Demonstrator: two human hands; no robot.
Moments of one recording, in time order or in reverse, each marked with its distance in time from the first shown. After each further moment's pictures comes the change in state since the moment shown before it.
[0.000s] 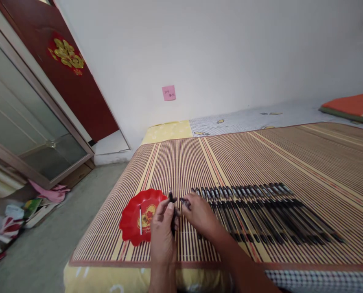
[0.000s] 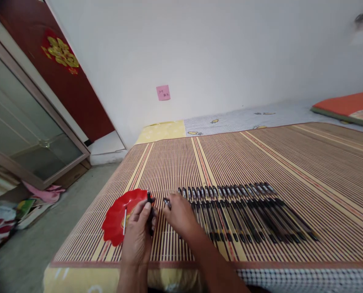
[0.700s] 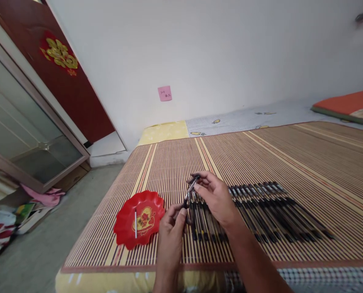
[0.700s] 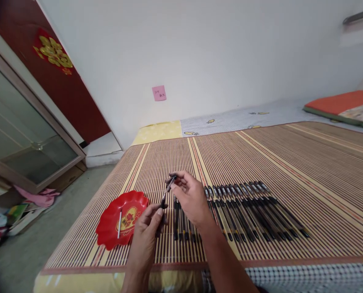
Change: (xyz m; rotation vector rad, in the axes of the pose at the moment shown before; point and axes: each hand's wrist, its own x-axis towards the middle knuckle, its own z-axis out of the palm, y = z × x) left_hand -0.010 -0.011 0.014 0.306 -0.226 0.014; right_hand -0.002 -0.004 -0.068 0.963 0.241 -0.106
